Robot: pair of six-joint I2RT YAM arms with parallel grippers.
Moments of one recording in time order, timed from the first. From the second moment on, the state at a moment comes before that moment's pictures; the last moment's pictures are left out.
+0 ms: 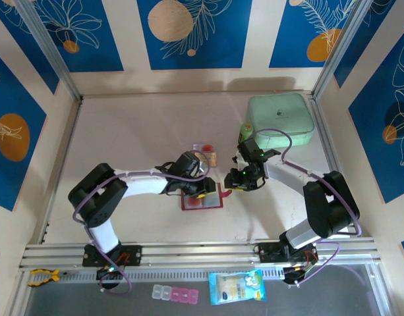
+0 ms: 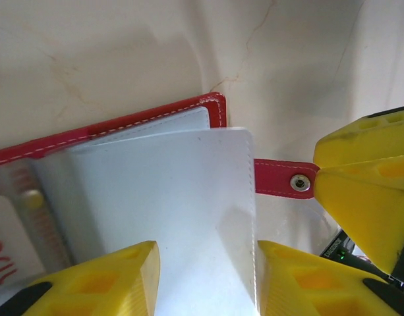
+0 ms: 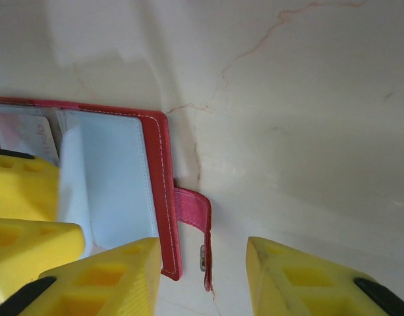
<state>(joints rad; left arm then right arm) -0.83 1.75 0.88 -0.03 0.47 -0.97 0.45 1.50 0.85 -0.67 -0.38 0.47</state>
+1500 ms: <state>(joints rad) -0.65 1.46 0.69 -0.25 0.34 -0.83 0.57 1.47 0.96 -0.72 -0.37 0.51</state>
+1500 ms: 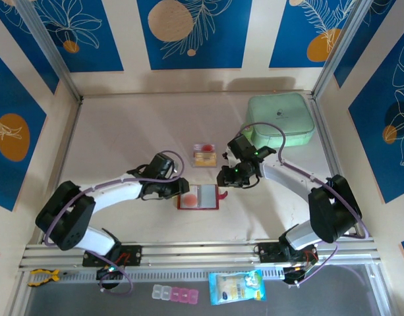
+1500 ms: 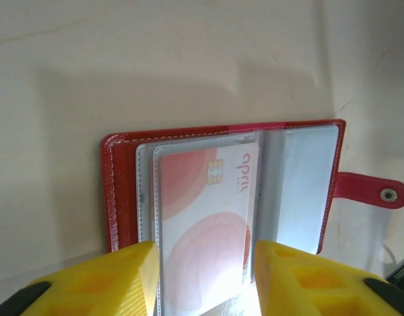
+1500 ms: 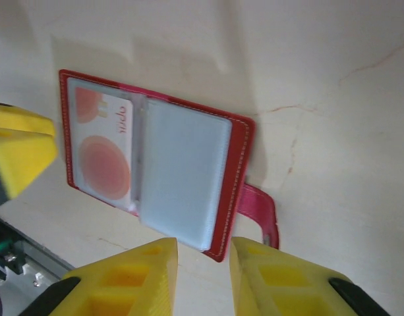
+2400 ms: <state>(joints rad) -0.65 1.49 0.69 -0.28 0.40 -0.83 0.67 1.62 0.98 -0.55 -0.49 0.62</state>
